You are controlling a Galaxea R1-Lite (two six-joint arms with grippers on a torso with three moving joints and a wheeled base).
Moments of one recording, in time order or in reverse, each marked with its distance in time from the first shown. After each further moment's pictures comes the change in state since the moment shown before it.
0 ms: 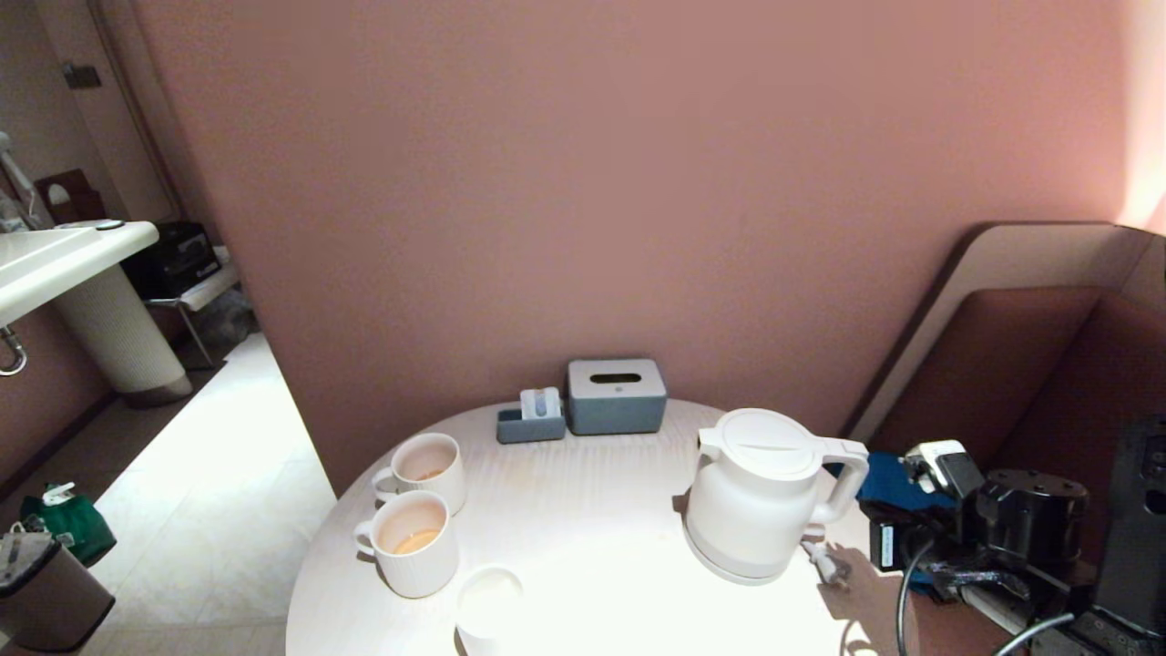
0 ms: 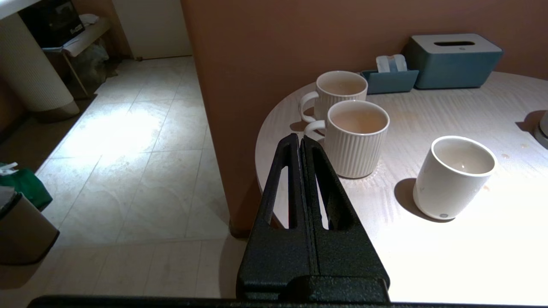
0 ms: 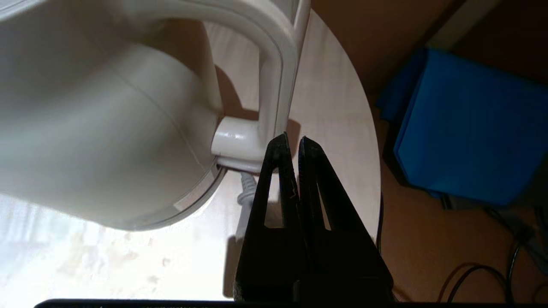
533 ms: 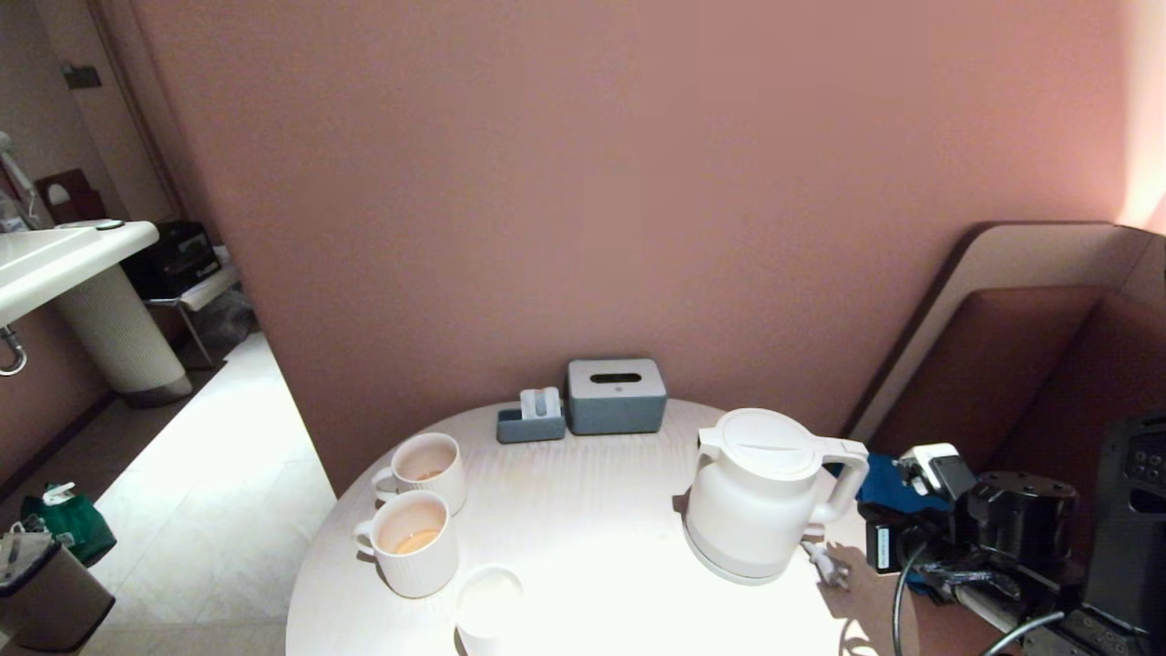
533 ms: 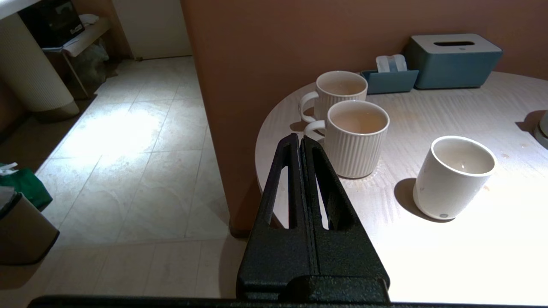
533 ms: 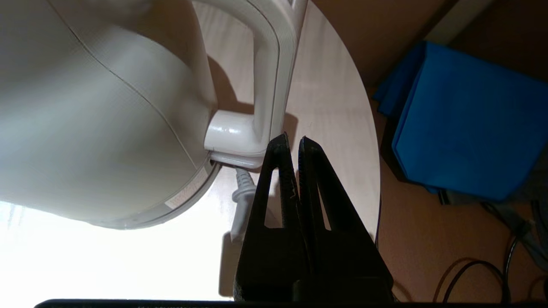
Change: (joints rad) left arm 0.000 0.000 0.000 0.000 0.000 0.000; right arm 0.001 0.025 -0.008 0.000 -0.007 -0.007
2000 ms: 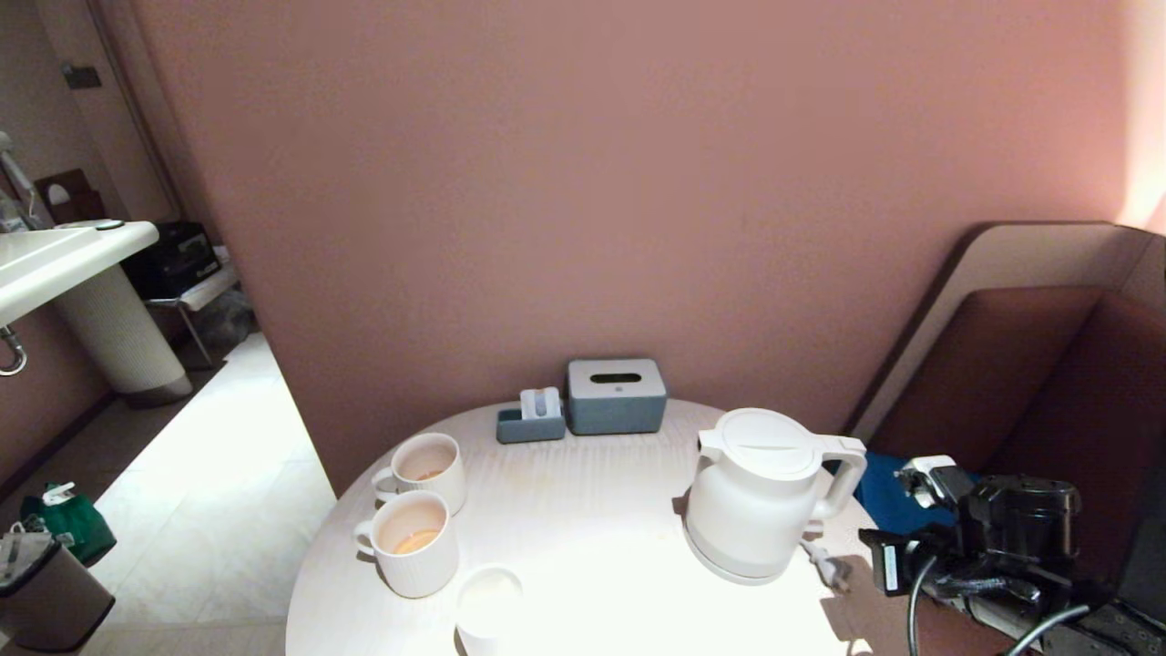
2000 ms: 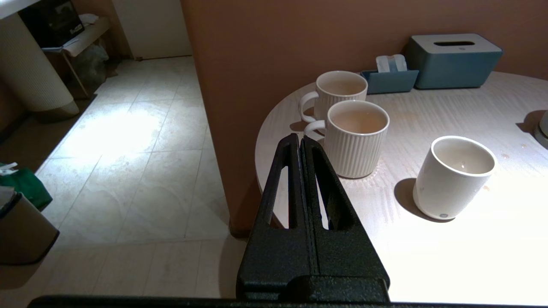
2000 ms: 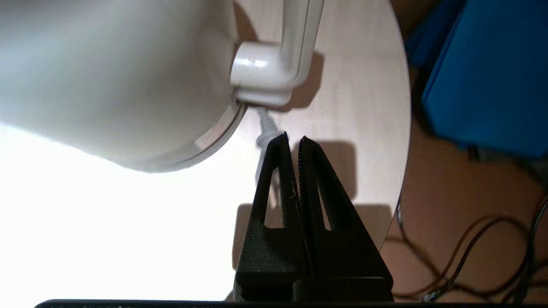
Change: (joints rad) left arm 0.000 0.000 0.000 0.000 0.000 0.000; right arm 0.001 -0.119 -0.013 0.290 0.050 0.049
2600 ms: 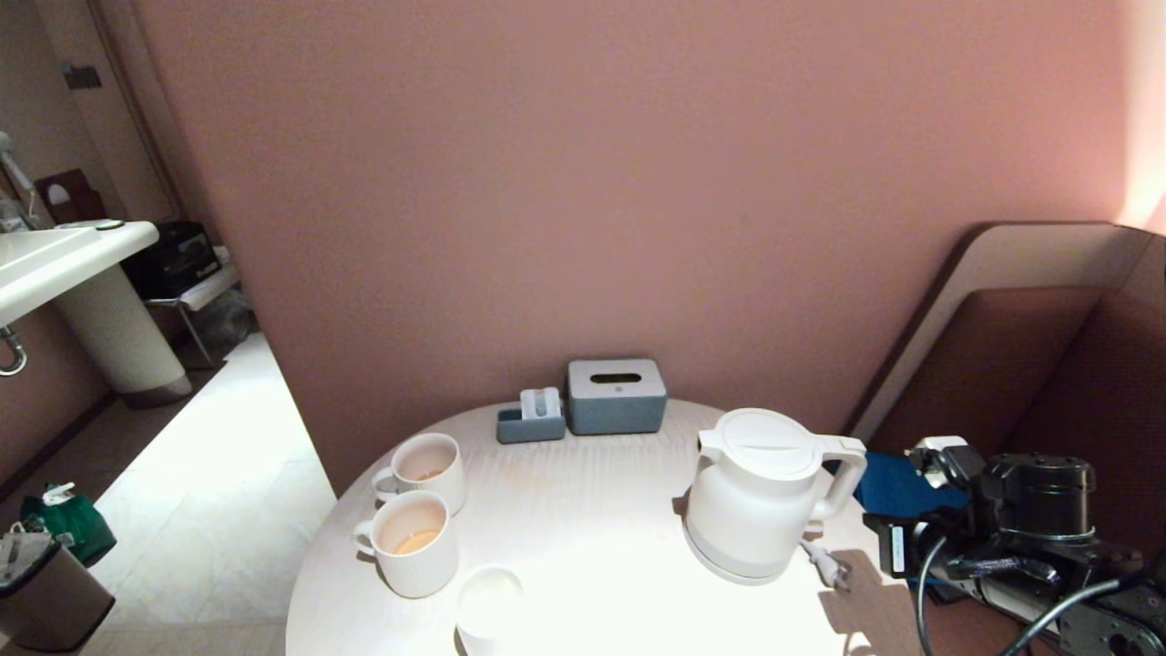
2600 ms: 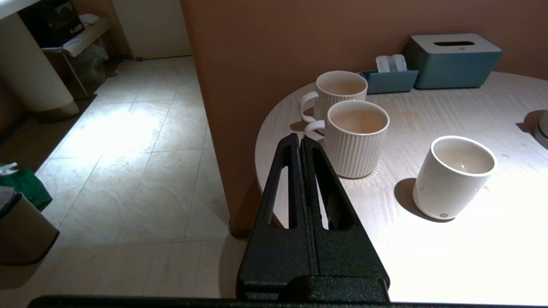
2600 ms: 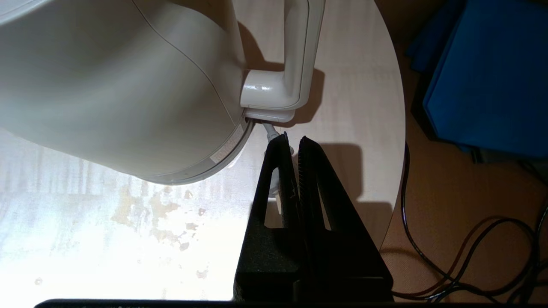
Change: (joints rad) left arm 0.000 0.000 0.000 0.000 0.000 0.000; right arm 0.000 -0.109 -0.058 0.147 0.005 0.033
